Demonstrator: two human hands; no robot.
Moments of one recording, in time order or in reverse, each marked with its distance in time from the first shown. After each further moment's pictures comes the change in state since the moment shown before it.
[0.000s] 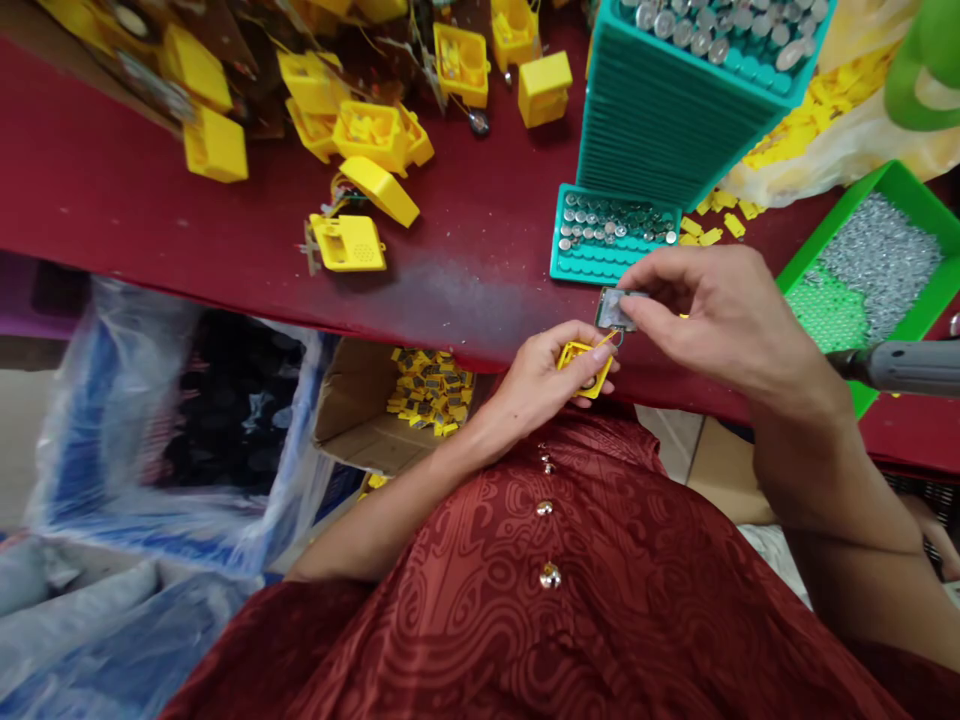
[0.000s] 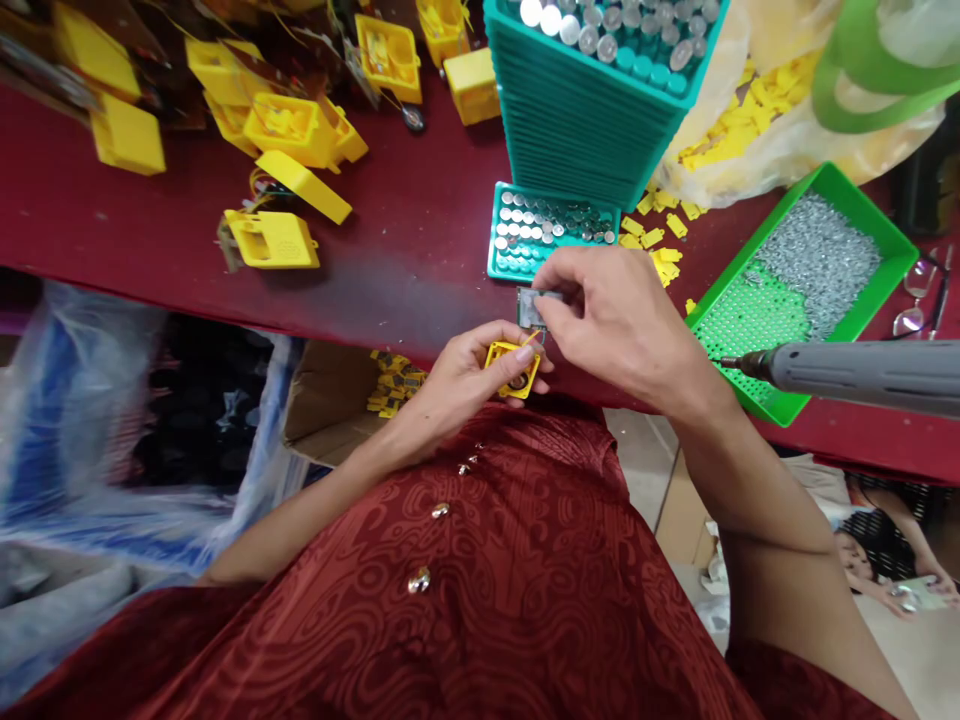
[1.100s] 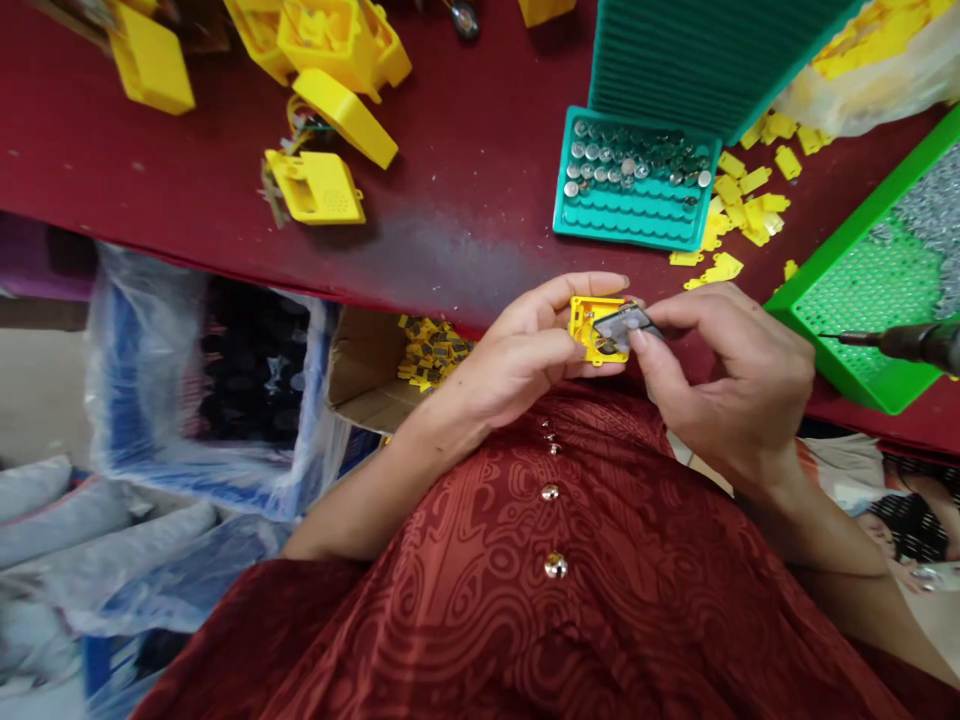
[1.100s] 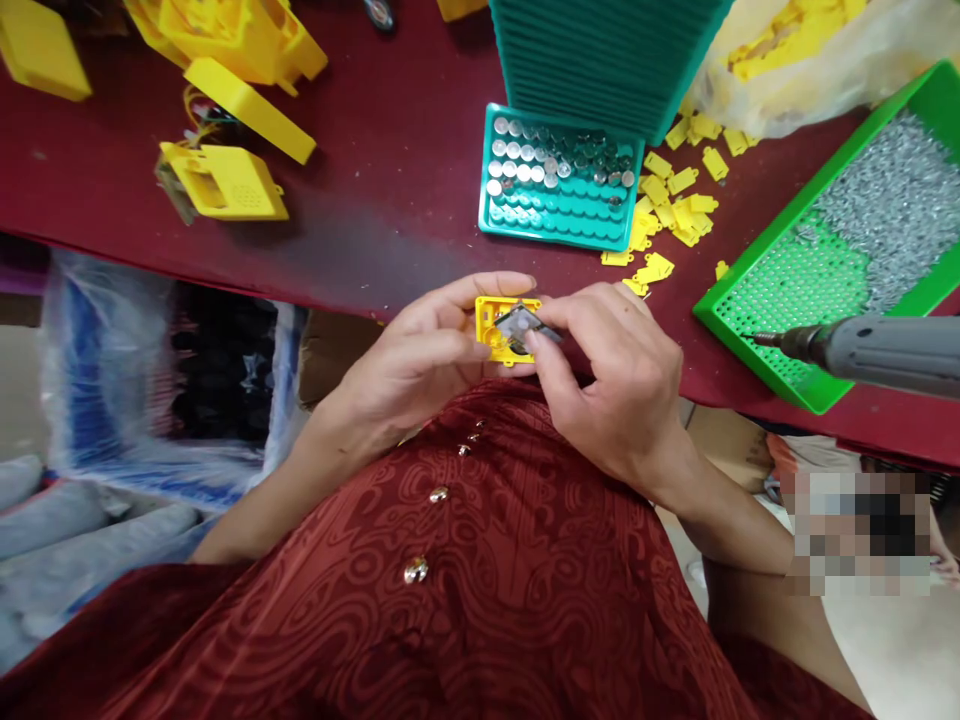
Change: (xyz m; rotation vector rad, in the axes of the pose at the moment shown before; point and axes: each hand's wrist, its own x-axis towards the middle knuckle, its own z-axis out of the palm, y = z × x) left_hand -0.014 0.021 -0.002 -0.336 -0.023 -0.076; right_hand -0.065 -0.010 0.033 -0.164 0.314 -0.197
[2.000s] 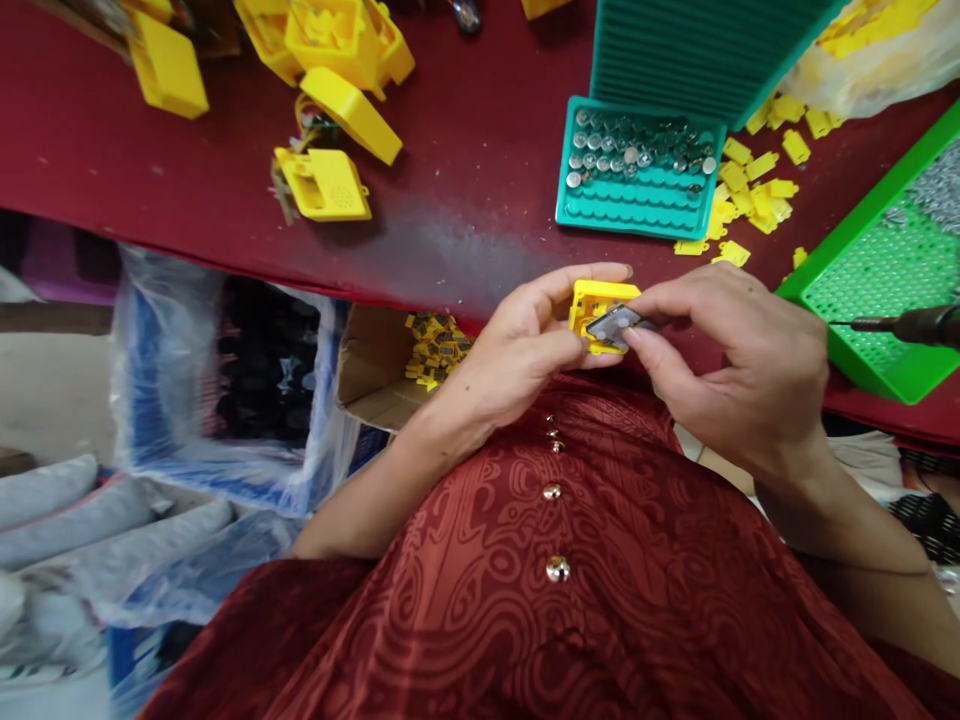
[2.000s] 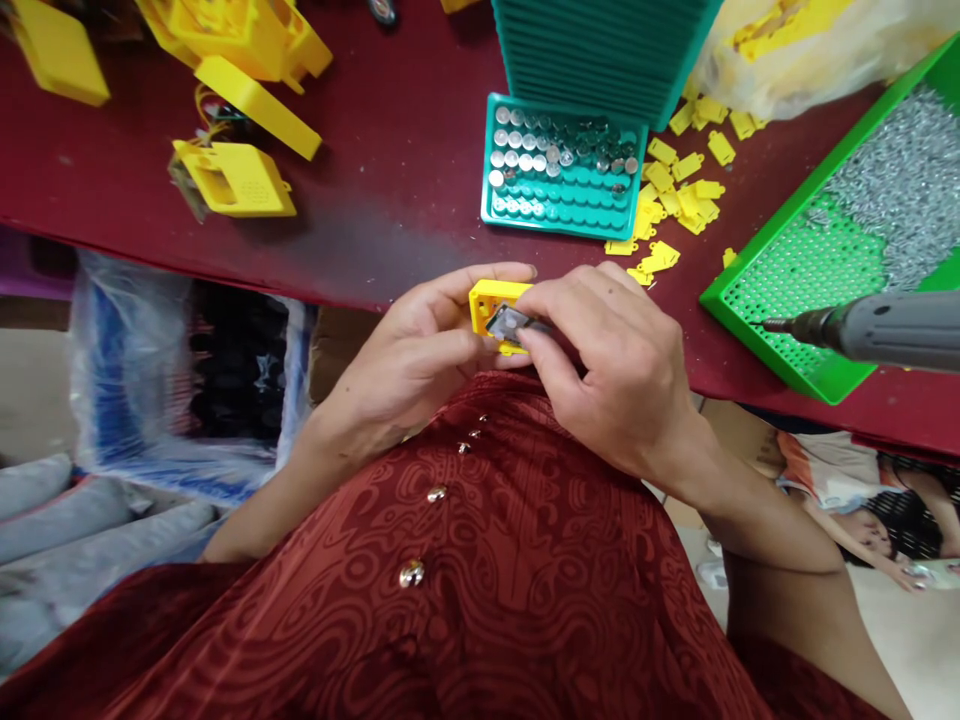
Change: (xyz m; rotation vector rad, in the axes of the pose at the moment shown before) left_hand -0.009 -0.004 0.002 0.140 0.065 0.099; right_hand 0.006 0.001 -0.006 0.035 -0.099 -0.051
